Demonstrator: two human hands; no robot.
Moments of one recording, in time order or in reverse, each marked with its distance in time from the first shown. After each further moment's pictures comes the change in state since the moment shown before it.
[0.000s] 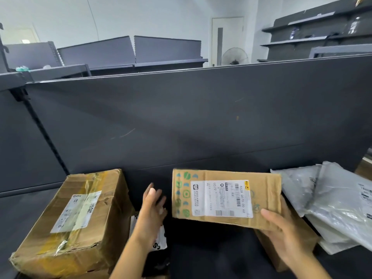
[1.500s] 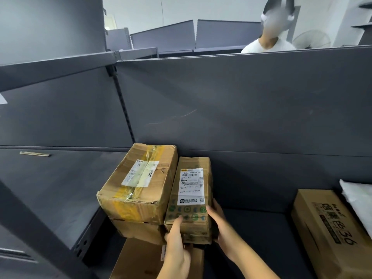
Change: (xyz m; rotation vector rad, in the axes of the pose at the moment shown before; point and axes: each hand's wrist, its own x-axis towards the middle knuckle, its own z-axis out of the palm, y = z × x) left_hand -0.067 -0.059 -0.047 -0.400 0.666 -0.166; right_hand 0.000 0.133 0.147 -0.152 -0.474 0.534
